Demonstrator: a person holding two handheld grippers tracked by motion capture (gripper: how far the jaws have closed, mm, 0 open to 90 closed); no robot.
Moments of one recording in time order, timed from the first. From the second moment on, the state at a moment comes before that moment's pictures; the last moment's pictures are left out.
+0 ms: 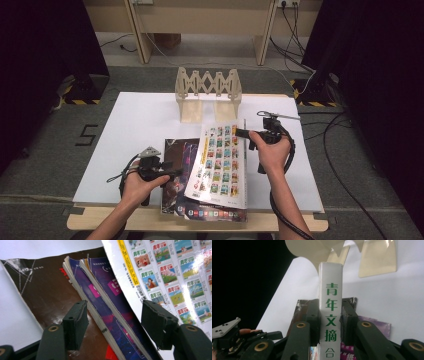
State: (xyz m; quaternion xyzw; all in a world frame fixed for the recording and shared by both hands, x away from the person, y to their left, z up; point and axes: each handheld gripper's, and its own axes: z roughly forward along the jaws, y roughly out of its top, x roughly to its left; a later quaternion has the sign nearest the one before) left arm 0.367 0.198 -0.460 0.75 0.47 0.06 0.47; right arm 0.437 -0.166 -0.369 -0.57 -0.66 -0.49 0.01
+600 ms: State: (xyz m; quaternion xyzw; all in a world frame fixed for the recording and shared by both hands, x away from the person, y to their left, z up) left arm 0.367 0.201 -0.466 0.75 0.48 0.05 0.46; right arm 0.438 -0.166 -0.336 -0.57 -0.64 -0.51 -0.09
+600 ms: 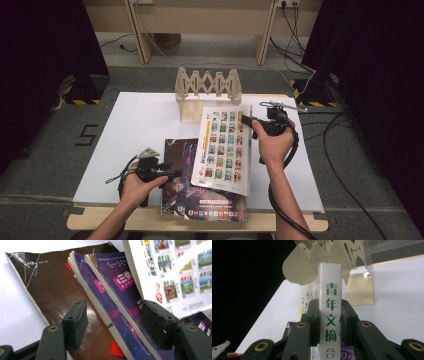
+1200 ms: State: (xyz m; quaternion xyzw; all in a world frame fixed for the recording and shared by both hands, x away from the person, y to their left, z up) left arm 0.367 0.203 -0.465 0.75 0.48 0.05 0.46; right arm 0.462 -0.154 -0.294 -0.58 -0.61 -0.50 -0.22
